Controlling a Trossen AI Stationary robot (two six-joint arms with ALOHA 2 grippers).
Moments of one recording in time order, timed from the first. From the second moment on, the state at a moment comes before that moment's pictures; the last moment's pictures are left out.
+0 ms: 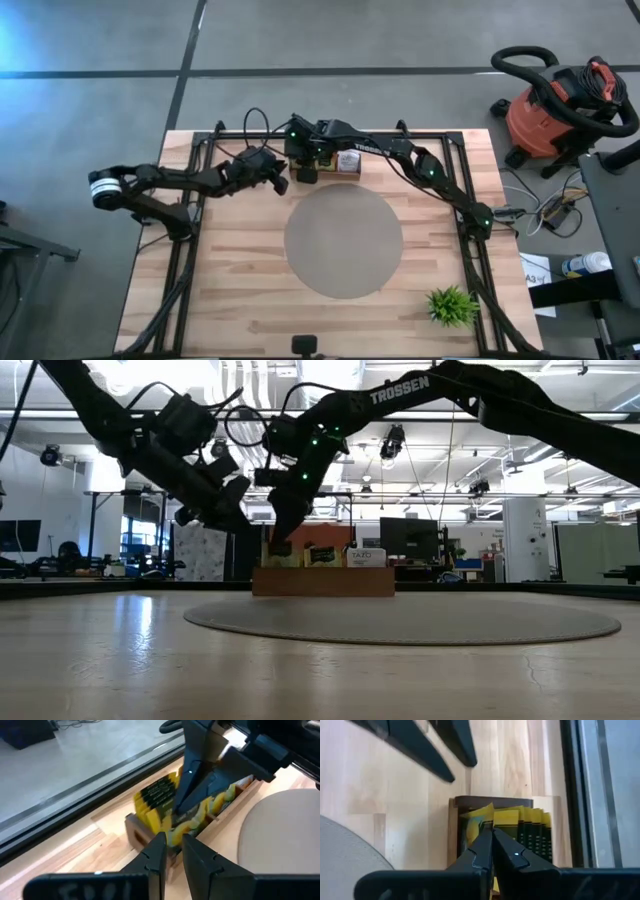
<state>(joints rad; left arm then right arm) 0.44 1.31 0.50 0.36 -0.25 -0.18 -0.37 2.46 2.35 -0.91 0.00 -0.37</state>
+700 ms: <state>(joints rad) 0.44 1.30 0.48 0.36 -0.26 -0.19 -0.38 2.38 2.35 -1.09 0.02 -0.34</state>
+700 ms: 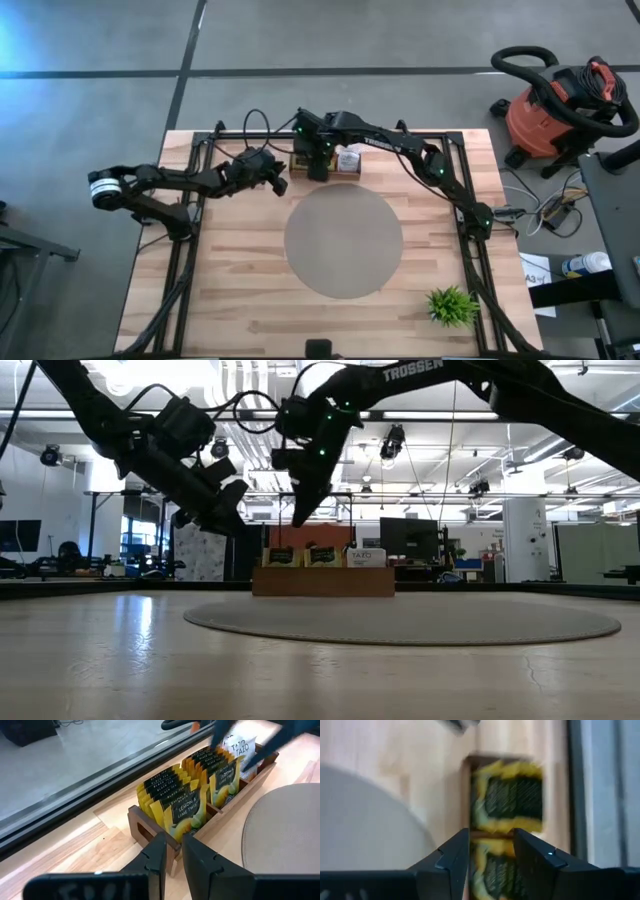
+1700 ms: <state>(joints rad) 0.44 1.30 0.47 0.36 -0.26 -0.15 -0.40 2.37 2.26 -1.18 0.03 -0.39</state>
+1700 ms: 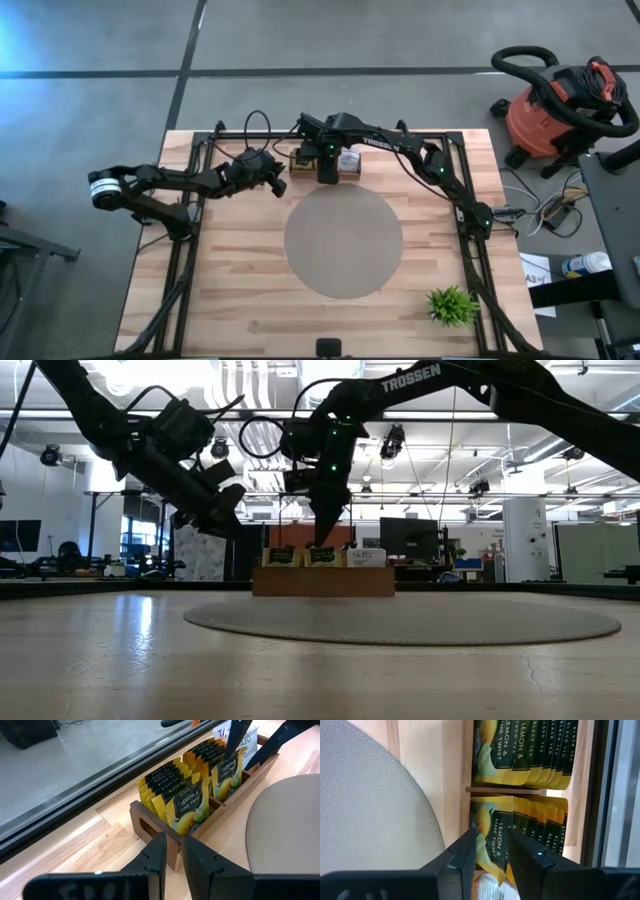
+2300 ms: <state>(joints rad) 0.44 1.30 0.47 0.36 -0.26 -0.15 -0.40 2.35 2.20 -1.17 0.03 -0.37</state>
